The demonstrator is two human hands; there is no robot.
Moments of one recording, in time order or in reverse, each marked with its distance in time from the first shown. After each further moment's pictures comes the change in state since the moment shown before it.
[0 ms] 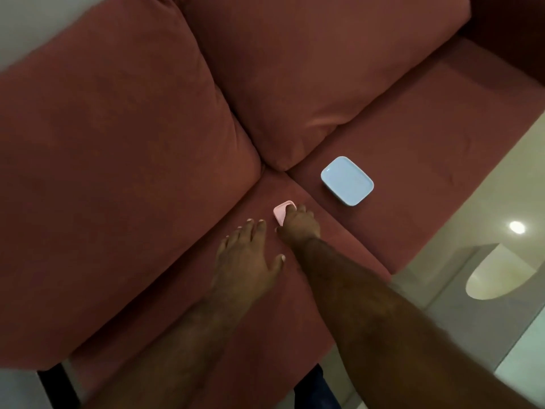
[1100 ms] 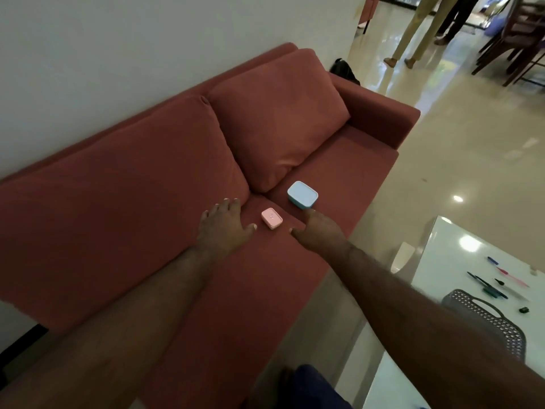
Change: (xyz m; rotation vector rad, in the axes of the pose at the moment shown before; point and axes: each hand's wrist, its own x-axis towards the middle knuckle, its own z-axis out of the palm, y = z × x) left_hand -0.194 -0.072 -0.147 0.023 0.175 0.141; right_hand -0.371 -0.062 -0.128 0.058 0.308 0.067
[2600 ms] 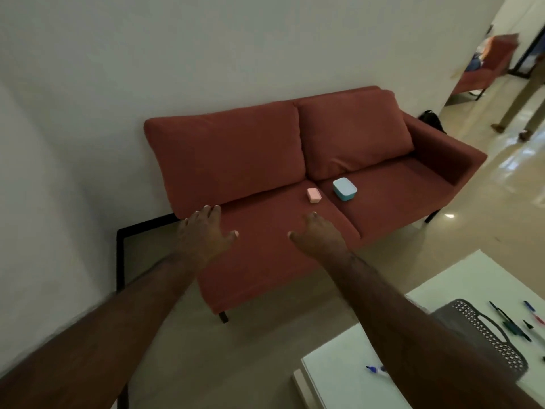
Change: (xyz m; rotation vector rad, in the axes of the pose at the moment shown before) left_hand -0.472 0.080 0.010 0.039 0.196 -0.473; right_hand -0.364 0.093 -0.017 -0.054 -0.107 -0.434
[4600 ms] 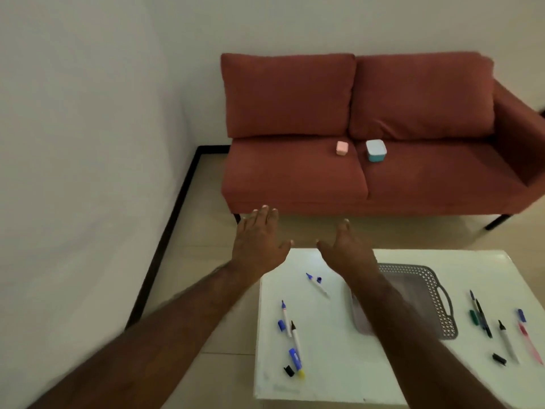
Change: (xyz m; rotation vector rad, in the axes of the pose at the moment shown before) left_hand -0.363 0.414 0.089 -0.061 0.053 -0.256; right_hand -0.254 0.381 -0.069 0.015 -0.133 -0.310
